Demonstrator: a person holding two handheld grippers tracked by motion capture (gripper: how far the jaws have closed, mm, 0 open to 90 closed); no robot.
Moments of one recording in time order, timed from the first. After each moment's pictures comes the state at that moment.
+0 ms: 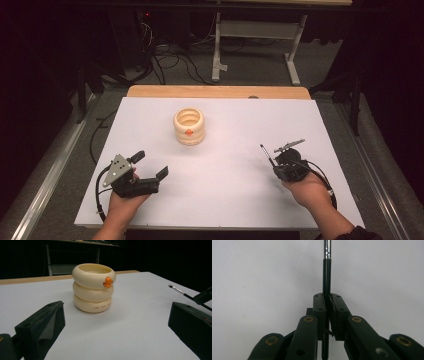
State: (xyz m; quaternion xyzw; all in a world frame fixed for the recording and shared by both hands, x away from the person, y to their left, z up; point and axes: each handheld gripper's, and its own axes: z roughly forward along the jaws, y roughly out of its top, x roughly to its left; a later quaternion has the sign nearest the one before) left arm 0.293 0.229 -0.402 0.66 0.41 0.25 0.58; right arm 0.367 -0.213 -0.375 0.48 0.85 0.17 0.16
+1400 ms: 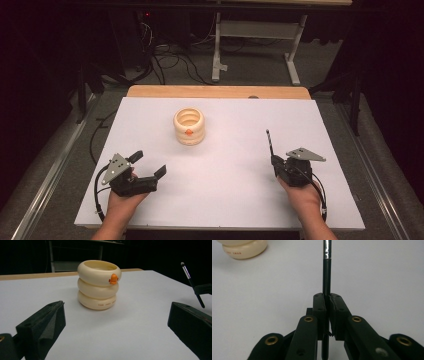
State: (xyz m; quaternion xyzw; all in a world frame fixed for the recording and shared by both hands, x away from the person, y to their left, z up) left arm 0.296 0.234 -0.404 0.66 0.42 0.25 0.57; right arm 0.351 -0.230 -0.398 0.48 0.75 0.39 0.24
